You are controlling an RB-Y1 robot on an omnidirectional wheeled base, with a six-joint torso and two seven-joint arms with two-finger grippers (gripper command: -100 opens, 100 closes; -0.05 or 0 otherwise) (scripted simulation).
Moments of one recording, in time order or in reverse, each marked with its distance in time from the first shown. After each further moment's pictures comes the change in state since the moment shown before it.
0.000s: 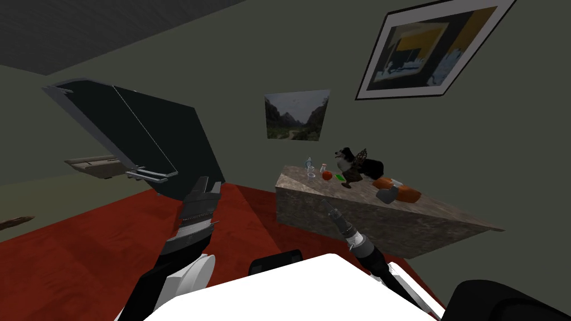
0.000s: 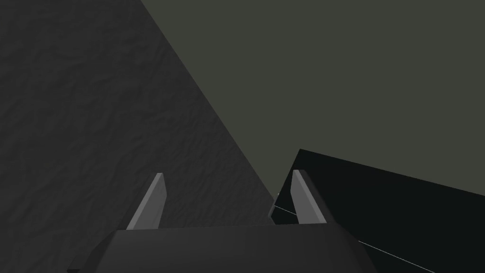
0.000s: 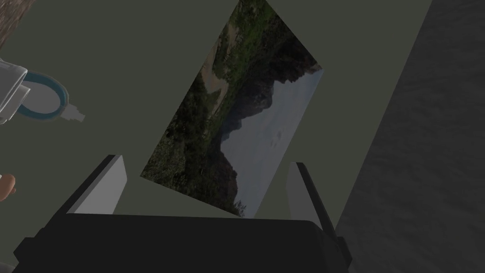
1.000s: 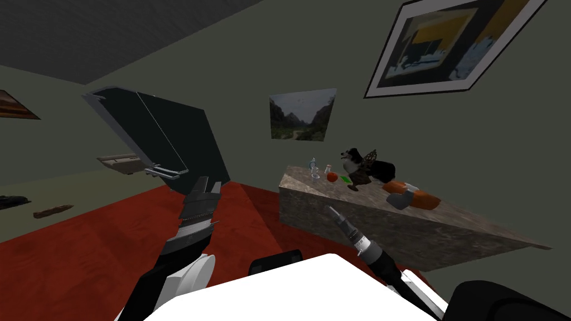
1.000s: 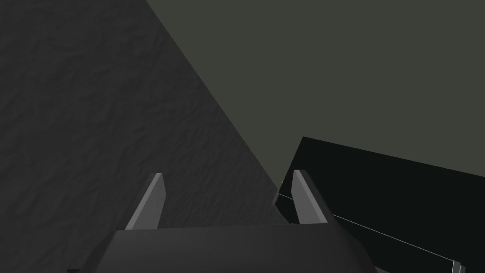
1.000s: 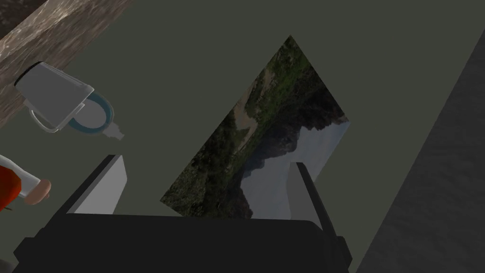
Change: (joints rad) left arm 0.000 0.000 0.000 0.000 0.000 0.000 0.000; right arm 0.035 -0.071 -0.044 0.091 0.046 0.052 0.016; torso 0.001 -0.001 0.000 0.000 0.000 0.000
